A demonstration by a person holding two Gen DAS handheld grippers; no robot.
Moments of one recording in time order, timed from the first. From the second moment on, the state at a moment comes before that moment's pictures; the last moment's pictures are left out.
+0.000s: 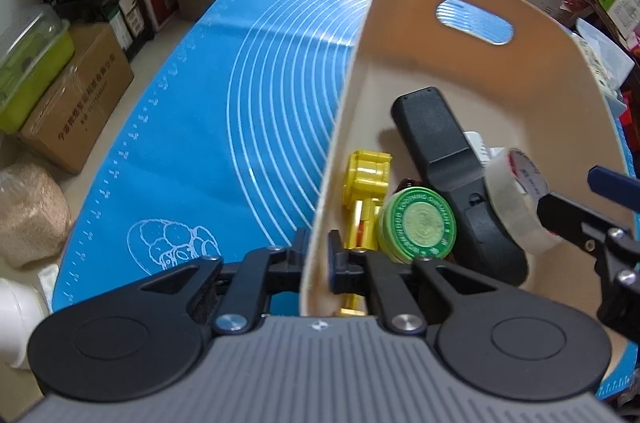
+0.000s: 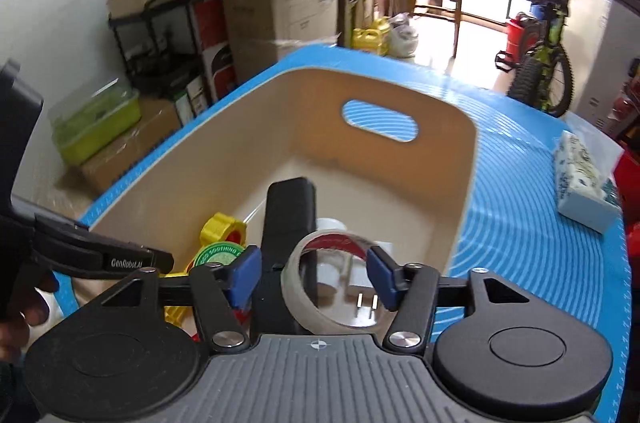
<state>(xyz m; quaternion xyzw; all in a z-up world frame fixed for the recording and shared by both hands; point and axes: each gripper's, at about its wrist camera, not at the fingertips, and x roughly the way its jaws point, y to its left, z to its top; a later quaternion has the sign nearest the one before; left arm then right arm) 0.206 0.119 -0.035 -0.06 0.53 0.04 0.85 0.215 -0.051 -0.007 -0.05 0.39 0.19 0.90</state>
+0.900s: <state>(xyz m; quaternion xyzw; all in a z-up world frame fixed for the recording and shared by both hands) 0.113 0.063 0.066 0.00 0.42 0.02 0.91 0.110 -0.108 0.059 0.00 0.33 0.11 0.94</state>
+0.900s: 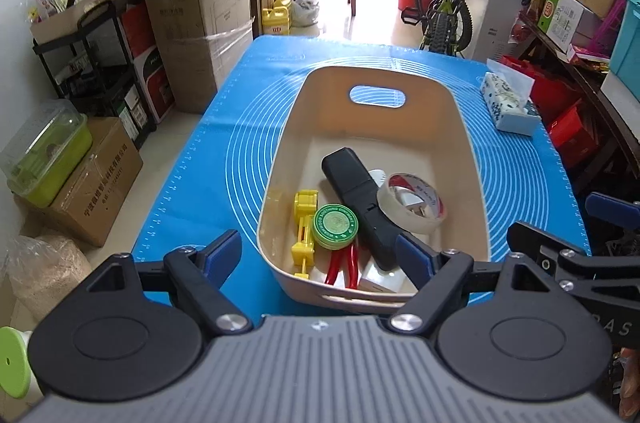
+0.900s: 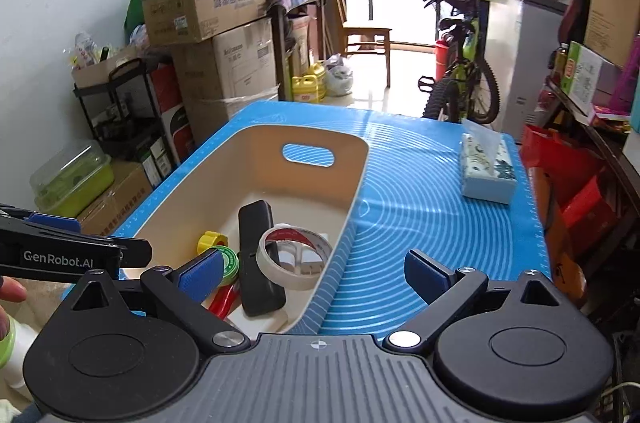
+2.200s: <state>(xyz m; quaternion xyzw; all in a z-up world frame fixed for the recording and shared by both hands) 0.004 0.008 0.030 0.03 0.36 -0.02 0.93 -0.033 -0.159 0.022 0.04 0.30 0.05 0.95</state>
